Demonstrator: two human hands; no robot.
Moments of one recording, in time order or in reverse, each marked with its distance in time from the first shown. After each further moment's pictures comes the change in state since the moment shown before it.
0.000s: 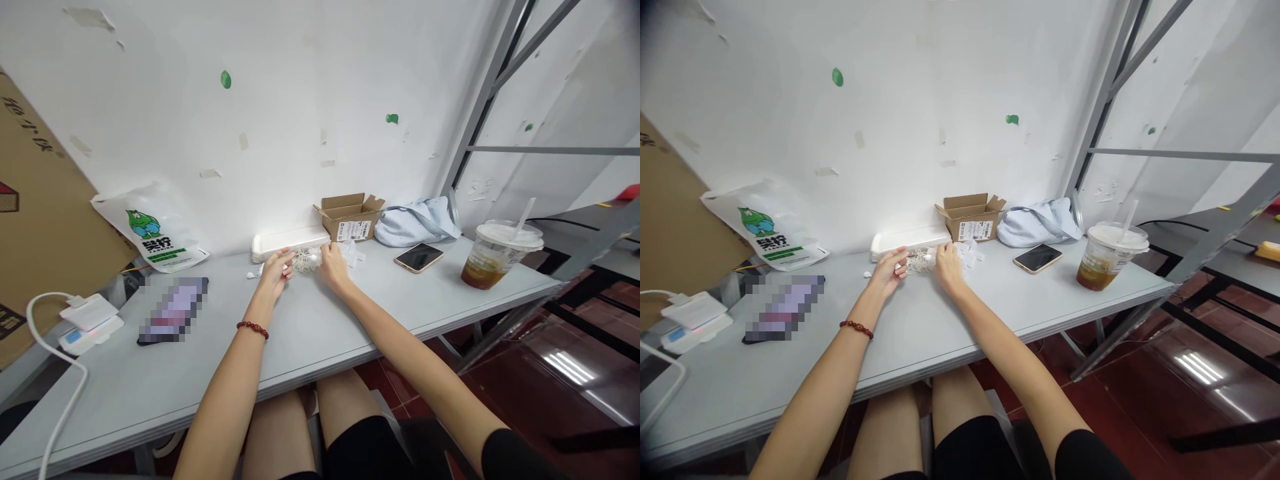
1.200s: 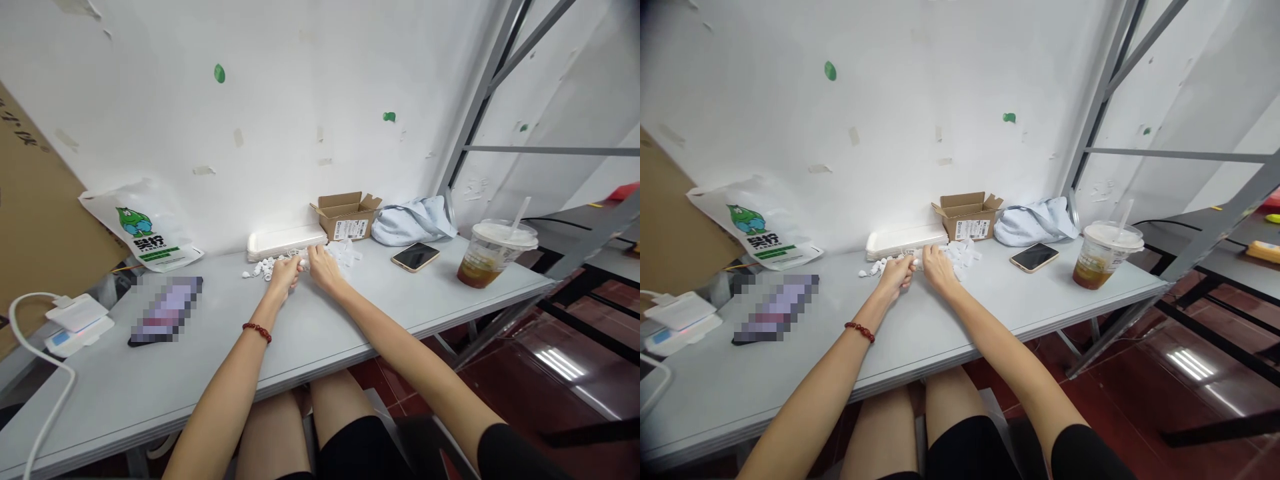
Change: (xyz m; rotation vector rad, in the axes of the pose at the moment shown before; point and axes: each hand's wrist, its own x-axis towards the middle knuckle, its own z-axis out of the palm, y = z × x) left_hand -0.010 -0.014 0.025 0.408 0.091 -0.034; right_hand -0.002 -0.009 0.001 -0.120 -0.039 -0.203
